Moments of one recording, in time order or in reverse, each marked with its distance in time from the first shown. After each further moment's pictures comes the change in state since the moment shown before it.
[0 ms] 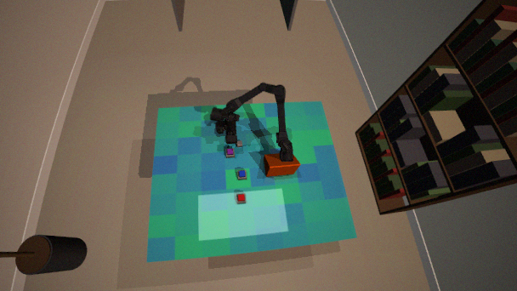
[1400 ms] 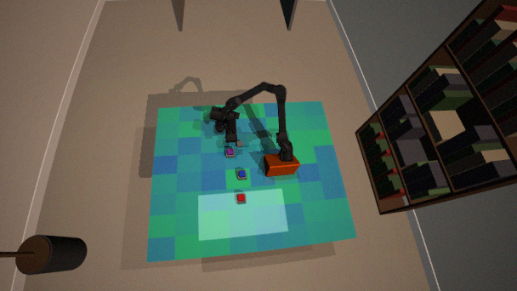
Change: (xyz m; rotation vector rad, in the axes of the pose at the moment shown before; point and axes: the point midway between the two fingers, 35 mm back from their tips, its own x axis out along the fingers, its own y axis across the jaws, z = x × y) arm -0.016 0.001 0.000 0.000 -0.001 0.005
